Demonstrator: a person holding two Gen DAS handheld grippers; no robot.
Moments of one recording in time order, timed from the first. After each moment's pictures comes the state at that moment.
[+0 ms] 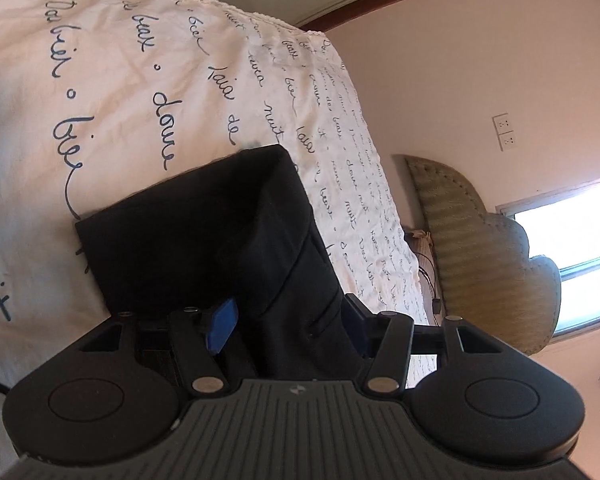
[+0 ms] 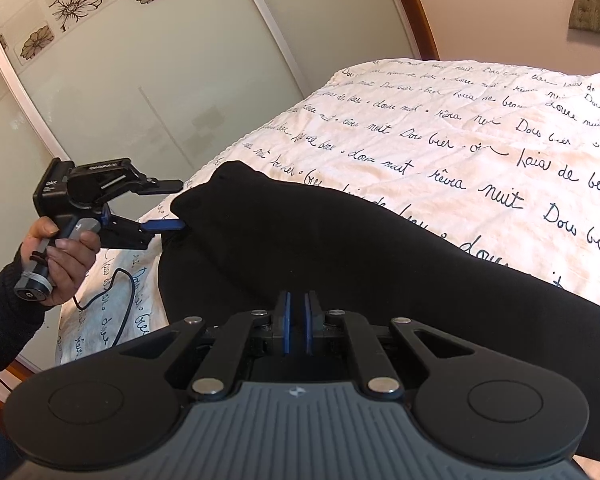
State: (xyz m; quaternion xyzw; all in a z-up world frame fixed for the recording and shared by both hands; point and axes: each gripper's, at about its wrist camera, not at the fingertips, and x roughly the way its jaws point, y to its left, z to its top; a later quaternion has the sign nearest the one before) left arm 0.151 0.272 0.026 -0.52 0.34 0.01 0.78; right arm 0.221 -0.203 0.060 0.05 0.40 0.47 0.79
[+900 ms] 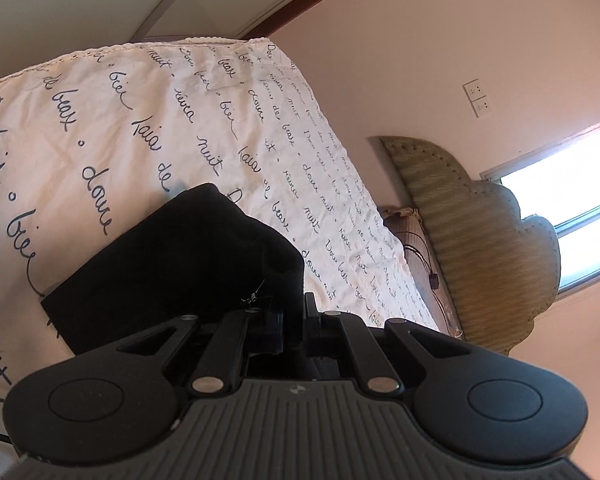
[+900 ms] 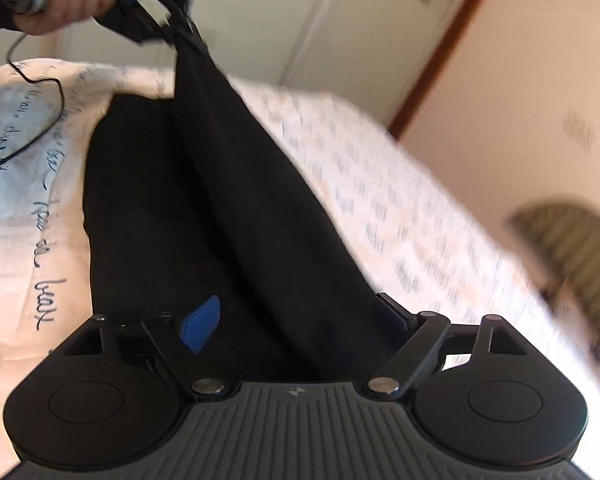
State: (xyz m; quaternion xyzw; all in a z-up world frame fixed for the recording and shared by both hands) left arm 0.164 0.270 0.086 -0.46 0.35 -0.02 0.82; right arm 0.121 -0.163 0.057 -0.33 0.20 0.36 0.85
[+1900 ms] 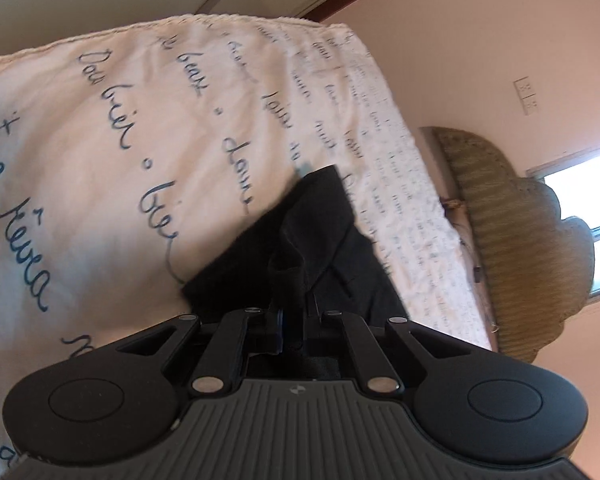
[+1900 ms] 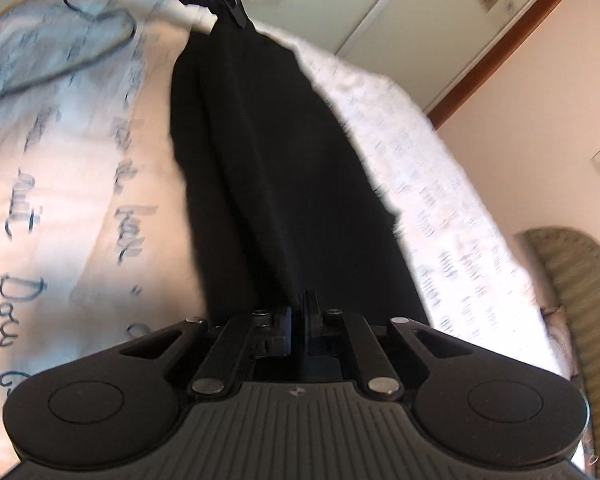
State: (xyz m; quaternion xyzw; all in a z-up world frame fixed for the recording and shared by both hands) left arm 0.140 0.318 0.028 -0.45 0.40 0.02 0.80; right arm 0.070 -0.136 0.025 -0.41 0.23 0.36 0.80
